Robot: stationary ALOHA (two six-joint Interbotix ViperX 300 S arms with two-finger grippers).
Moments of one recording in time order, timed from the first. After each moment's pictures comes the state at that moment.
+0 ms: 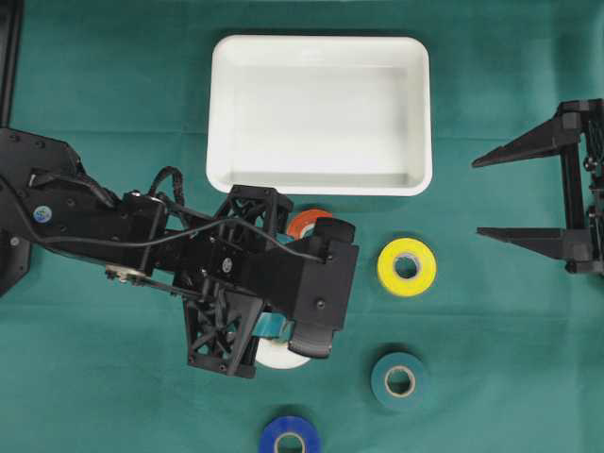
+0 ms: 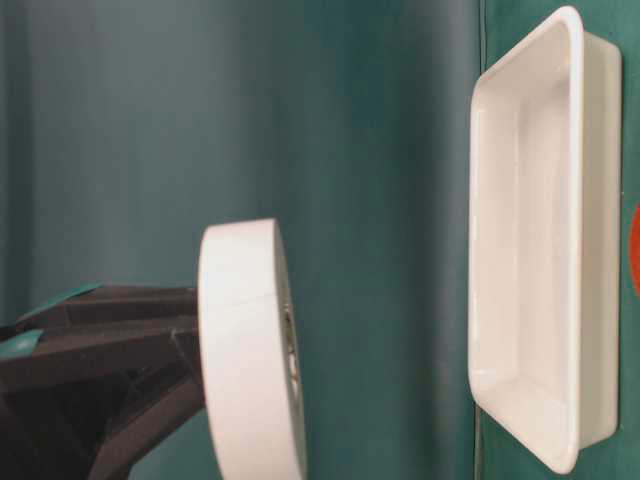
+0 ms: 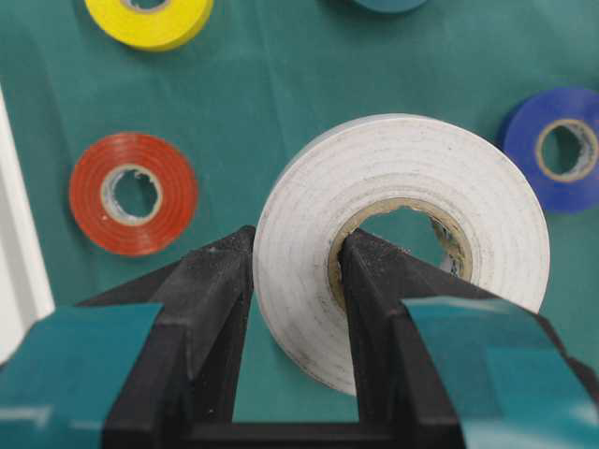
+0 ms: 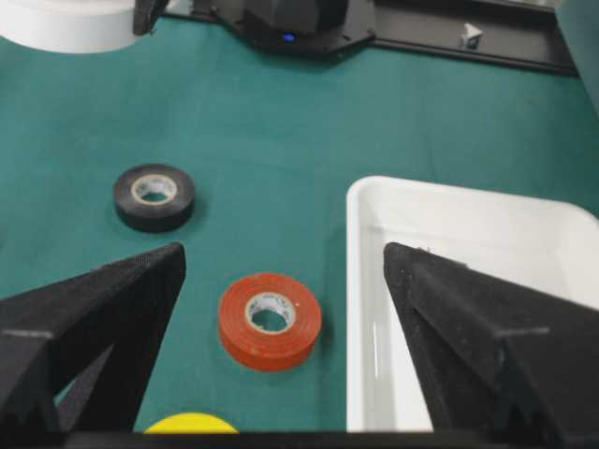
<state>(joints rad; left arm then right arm) -0.21 -0.02 0.06 0.02 0.98 0.00 0.00 -0.85 1.10 -0.01 -0.06 0.03</state>
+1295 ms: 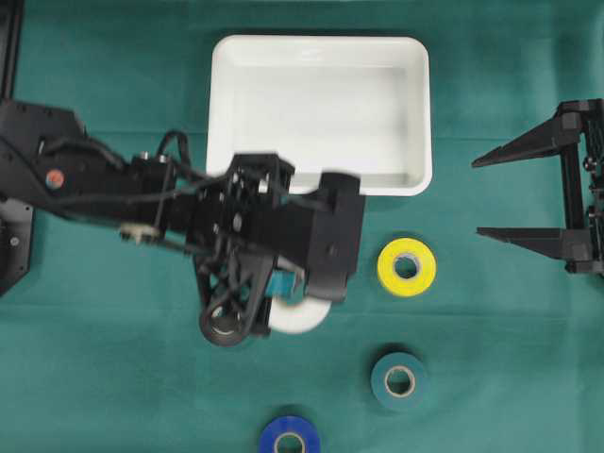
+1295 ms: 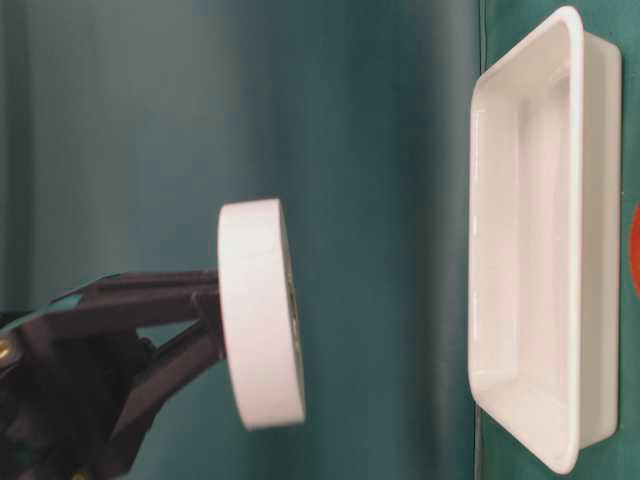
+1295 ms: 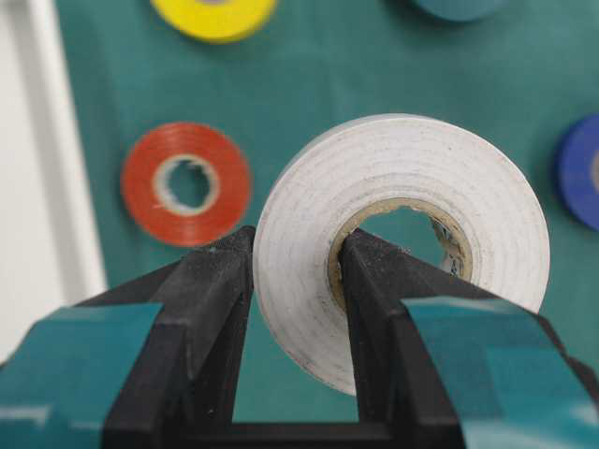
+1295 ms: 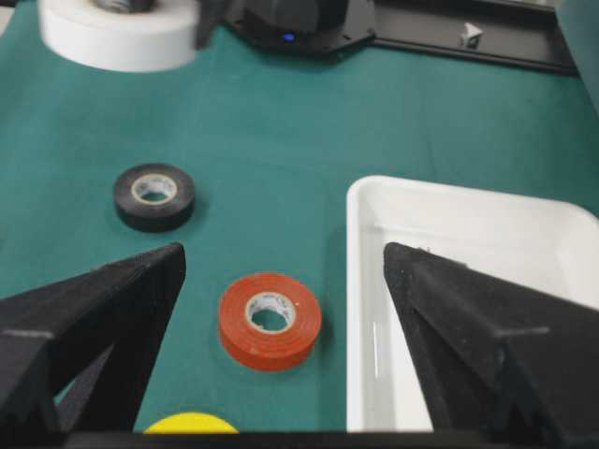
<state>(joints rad) -0.11 -0.02 0.06 0.02 0.98 0.00 0.00 -0.85 1.10 -0.01 -0.06 0.03</state>
